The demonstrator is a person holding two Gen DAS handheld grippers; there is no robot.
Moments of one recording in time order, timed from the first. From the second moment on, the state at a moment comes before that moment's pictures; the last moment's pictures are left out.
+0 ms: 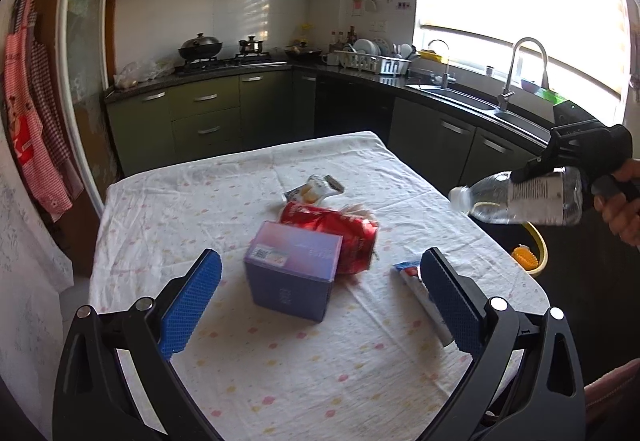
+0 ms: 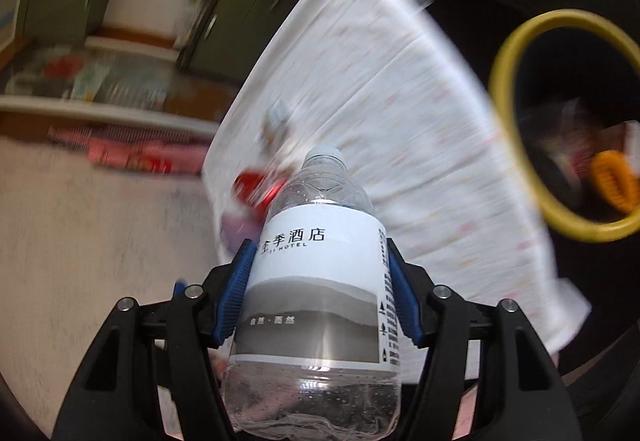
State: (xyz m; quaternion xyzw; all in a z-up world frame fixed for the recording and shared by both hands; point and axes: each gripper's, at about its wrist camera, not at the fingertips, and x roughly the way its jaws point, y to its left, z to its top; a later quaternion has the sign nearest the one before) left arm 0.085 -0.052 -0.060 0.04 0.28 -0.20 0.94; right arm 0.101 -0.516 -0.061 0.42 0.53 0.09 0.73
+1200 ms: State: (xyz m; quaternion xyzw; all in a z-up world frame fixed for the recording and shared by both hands) left arm 0.104 -0.072 -0.084 0.06 0.32 -0.20 0.93; right arm 0.061 -0.553 -0.095 0.37 0.44 -0.02 0.82
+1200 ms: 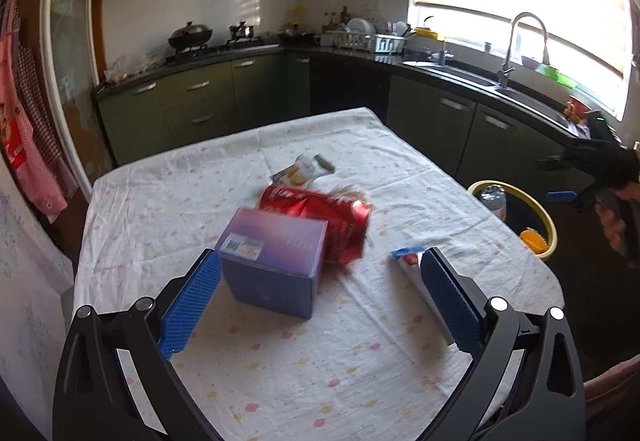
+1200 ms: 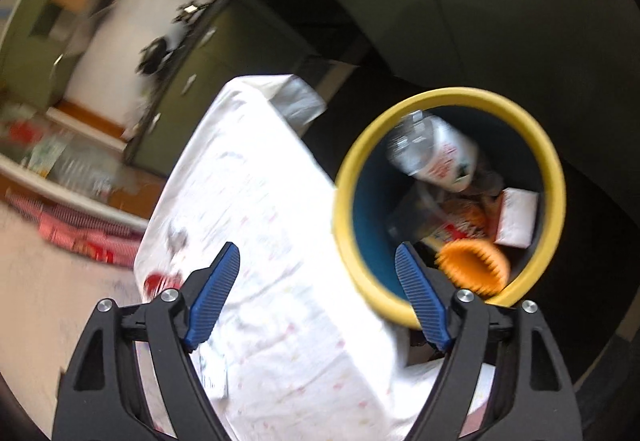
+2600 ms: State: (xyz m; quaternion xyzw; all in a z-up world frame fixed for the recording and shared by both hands) left arm 0.186 -0.056 -0.143 0.08 0.36 -0.27 0.89; right arm 0.057 -0.458 -0.116 0.27 0.42 0.02 0.87
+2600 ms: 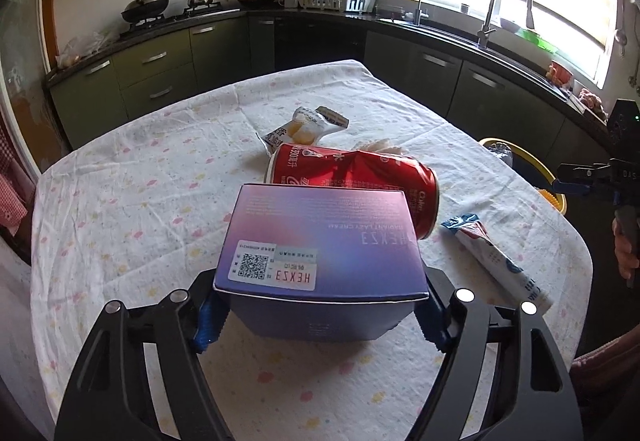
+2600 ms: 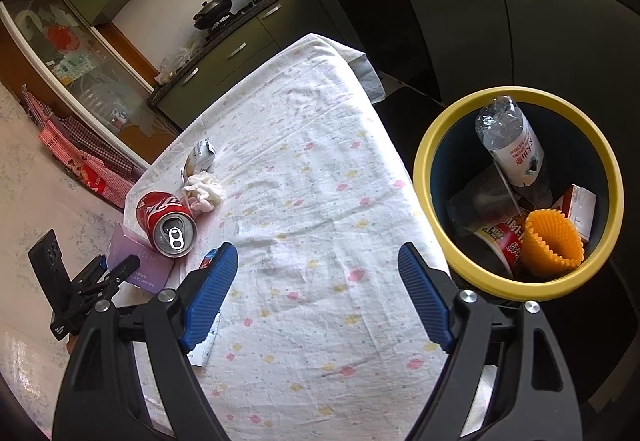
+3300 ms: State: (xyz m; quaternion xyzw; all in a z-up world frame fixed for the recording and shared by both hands) left arm 0.145 -0.143 -0.077 0.13 0.33 -0.30 0.89; right arm 0.028 -0.504 -0.113 0.26 0.38 -0.04 0.89
